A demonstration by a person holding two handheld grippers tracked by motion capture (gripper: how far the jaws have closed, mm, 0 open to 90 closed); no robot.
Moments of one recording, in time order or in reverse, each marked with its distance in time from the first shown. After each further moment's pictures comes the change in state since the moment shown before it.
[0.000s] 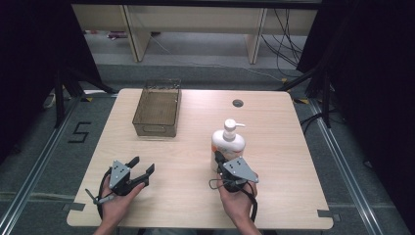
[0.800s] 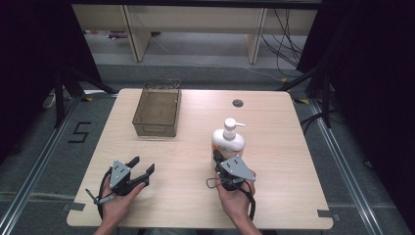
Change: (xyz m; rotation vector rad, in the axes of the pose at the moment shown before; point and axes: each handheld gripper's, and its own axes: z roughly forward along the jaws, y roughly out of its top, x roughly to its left) left arm 0.000 0.000 0.001 -0.008 -0.003 0.002; right arm 0.003 0.000 0.005 -0.004 0.009 -0.021
